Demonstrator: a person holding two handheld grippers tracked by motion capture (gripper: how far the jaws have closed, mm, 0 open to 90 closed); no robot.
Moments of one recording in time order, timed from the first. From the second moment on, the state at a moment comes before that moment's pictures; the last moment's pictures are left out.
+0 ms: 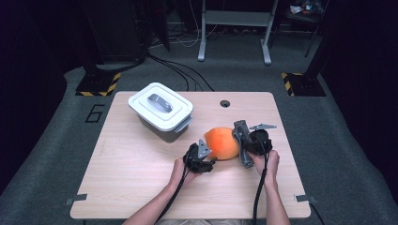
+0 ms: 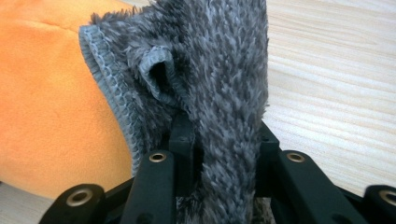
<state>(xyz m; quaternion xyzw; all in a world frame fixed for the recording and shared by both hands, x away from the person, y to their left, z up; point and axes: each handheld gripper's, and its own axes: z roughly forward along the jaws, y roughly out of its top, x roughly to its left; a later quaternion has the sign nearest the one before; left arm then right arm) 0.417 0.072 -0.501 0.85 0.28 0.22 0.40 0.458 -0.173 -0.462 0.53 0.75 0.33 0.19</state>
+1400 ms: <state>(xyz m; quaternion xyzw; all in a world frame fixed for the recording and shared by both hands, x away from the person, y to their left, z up) 0.422 0.079 -0.486 0.82 0.34 0.13 0.45 0.422 -0.110 -0.423 0.43 0.80 0.36 0.22</state>
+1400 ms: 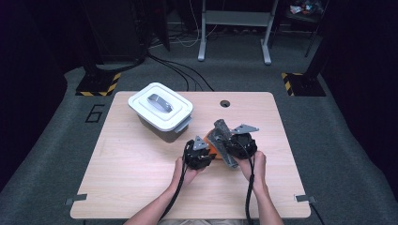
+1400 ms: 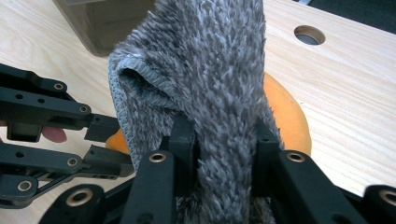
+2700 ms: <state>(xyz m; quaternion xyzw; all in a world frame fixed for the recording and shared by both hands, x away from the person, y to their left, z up) 0.425 0.081 -0.488 0.82 0.34 0.12 0.45 0.435 -0.167 -0.438 0.51 0.75 0.39 0.19</state>
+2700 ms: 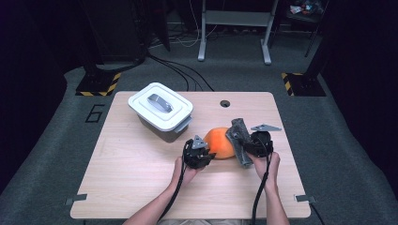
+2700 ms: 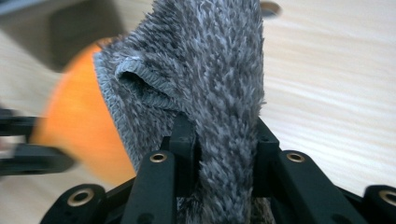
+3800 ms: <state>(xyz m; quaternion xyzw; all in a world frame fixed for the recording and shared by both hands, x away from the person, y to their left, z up) 0.425 0.081 -0.490 0.82 0.34 0.11 0.45 0.433 -0.139 -0.436 0.48 0.77 0.36 0.22</state>
